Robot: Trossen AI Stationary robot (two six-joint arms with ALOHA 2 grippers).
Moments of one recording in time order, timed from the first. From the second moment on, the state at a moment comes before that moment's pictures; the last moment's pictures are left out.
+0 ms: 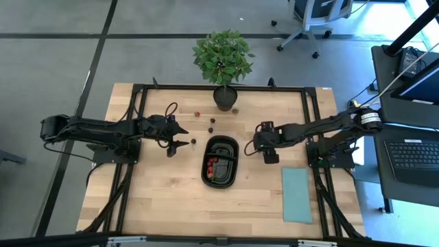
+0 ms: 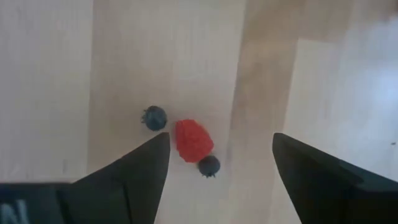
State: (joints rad) left arm 0.21 0.92 0.30 0.06 0.06 -0.04; right arm 0.02 1.46 0.76 -0.59 0.29 -0.16
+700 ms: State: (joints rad) left arm 0.21 0.92 0.30 0.06 0.06 -0.04; right arm 0.02 1.59 0.76 -0.59 0.24 -0.17
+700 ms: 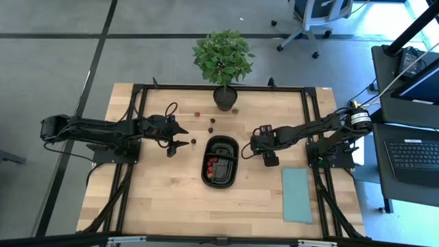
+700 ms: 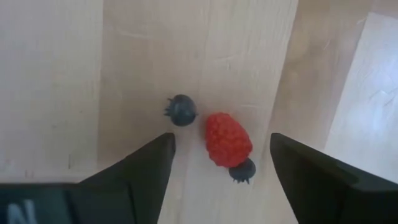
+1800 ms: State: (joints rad) left arm 0.21 0.92 0.30 0.06 0.06 -0.04; right arm 0.02 1.59 0.76 -0.58 0.18 -0.11
